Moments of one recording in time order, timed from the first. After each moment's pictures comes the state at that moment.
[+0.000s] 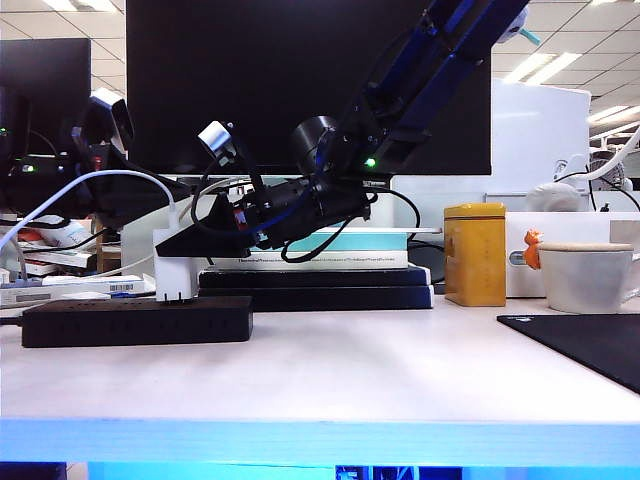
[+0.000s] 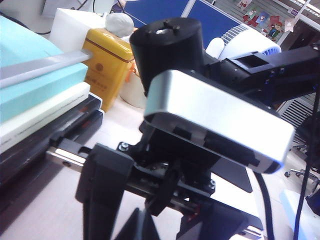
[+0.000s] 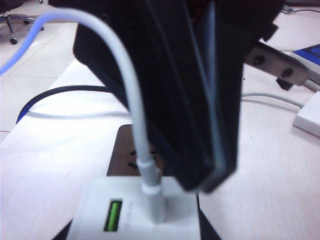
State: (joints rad) left arm 0.01 2.01 1.07 0.81 1.43 -0.27; right arm 0.56 2.38 1.85 -0.12 -1.03 -0.56
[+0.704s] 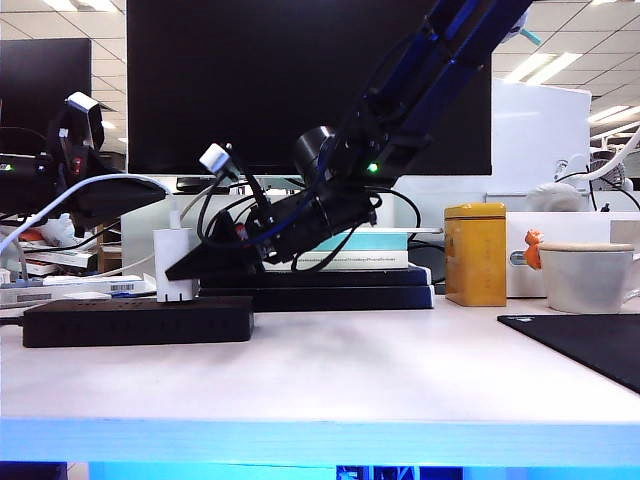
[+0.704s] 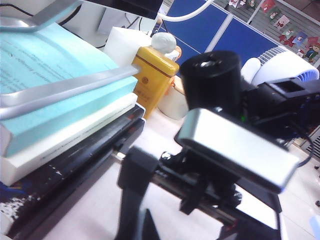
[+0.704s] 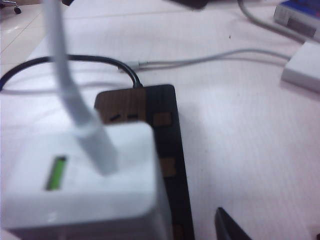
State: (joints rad) left arm 0.08 2.01 1.07 0.82 1.34 -0.31; right arm 0.55 2.38 1.84 -0.16 -0.96 -0.55
